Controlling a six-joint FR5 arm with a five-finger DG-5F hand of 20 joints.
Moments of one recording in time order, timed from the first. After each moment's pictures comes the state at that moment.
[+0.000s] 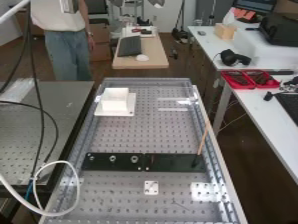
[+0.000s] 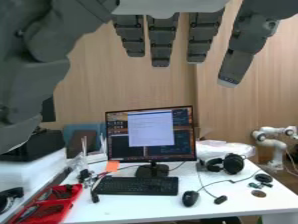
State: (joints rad) arm 1.57 -1.57 -1.57 -3.15 -1.58 -0.70
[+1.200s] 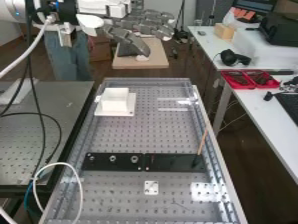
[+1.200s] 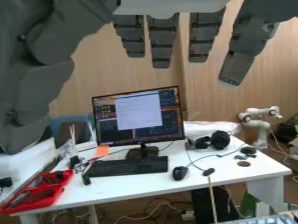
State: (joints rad) arm 1.57 -1.56 -1.77 -3.04 -1.48 -0.63
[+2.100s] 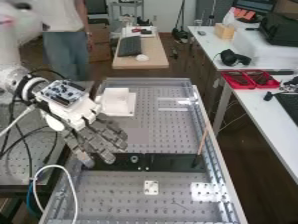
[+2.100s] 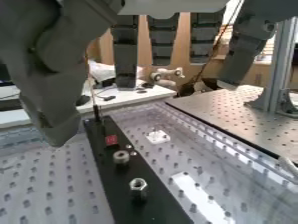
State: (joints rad) arm 1.55 -1.65 -2.17 -2.74 -1.15 -0.62
